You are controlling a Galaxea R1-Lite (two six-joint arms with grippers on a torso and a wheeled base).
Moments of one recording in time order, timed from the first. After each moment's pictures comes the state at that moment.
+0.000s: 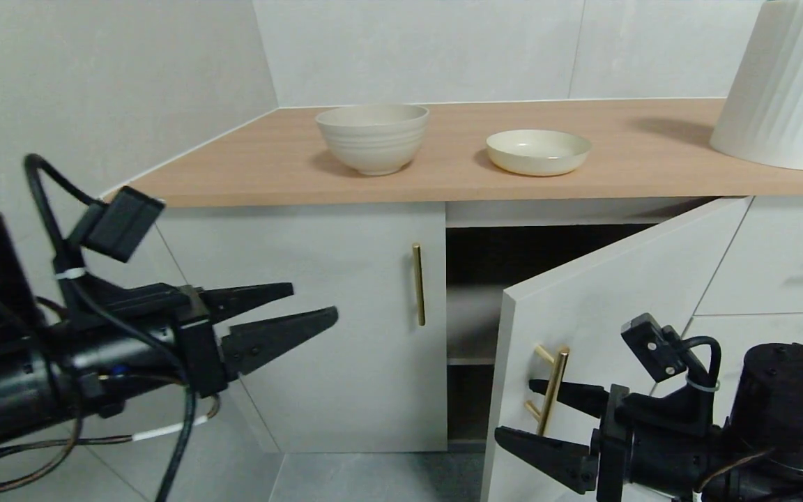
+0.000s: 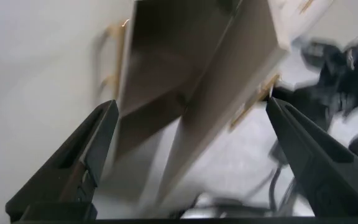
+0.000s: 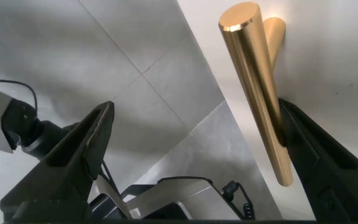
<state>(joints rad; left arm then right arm) -0.37 1.35 -0.59 -0.63 -0.51 -0.23 0.75 1.71 -0.26 -1.31 0.36 0.36</state>
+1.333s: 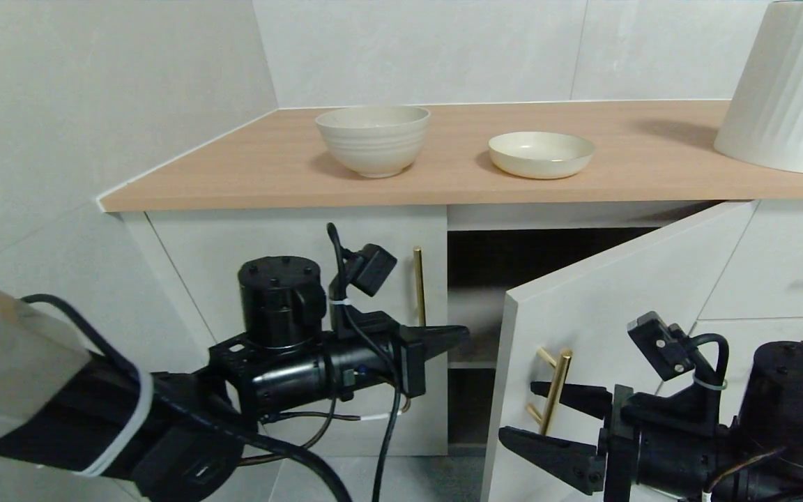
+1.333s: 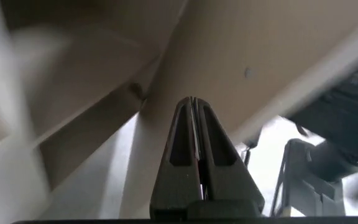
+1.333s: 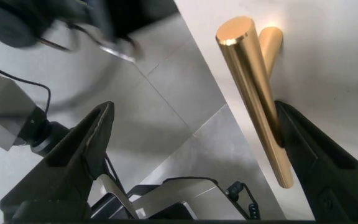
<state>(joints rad) -0.63 1.92 -0.74 -1.02 -0.49 -0.32 0.71 1.68 -0.25 -1.30 0.37 0.37</state>
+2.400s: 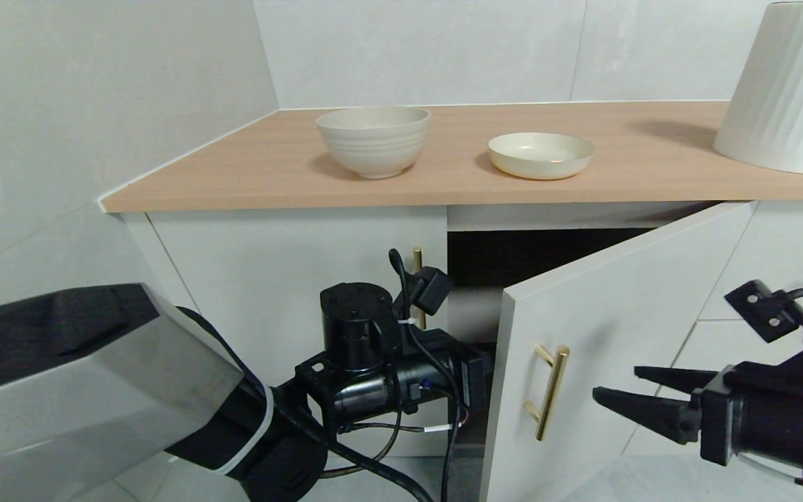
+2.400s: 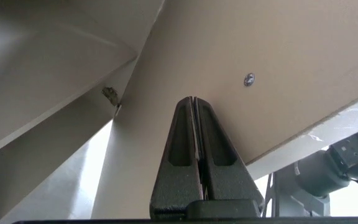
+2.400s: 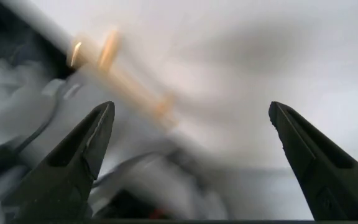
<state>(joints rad) -0.73 2.10 -0.83 -1.16 -0.47 -0.42 0.44 1.31 -0.41 -0.56 0.27 0.24</state>
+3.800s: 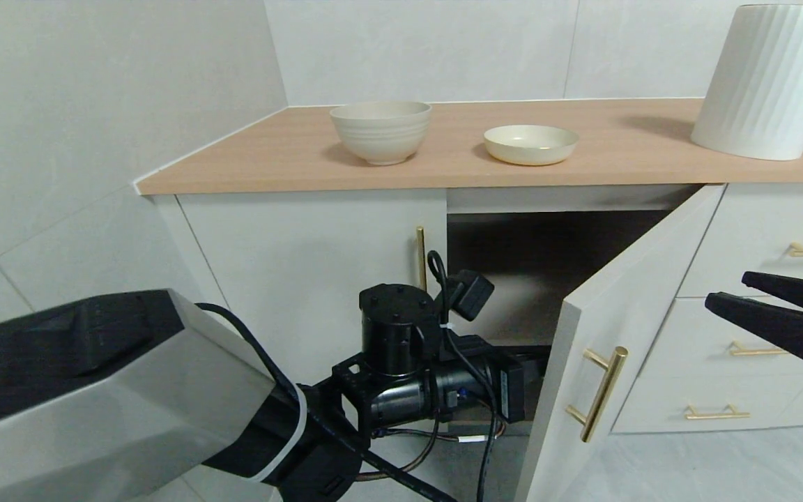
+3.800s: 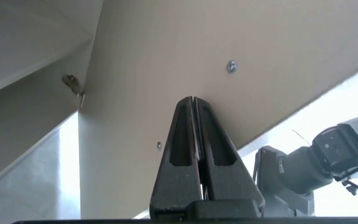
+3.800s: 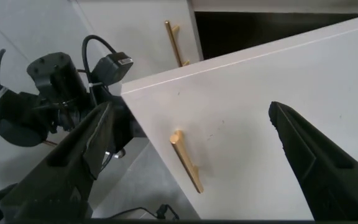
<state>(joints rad) -0.81 2.13 -0.93 -1.09 -0.46 -0.43 0.43 1.01 -0.58 -0.38 0.19 0.19</state>
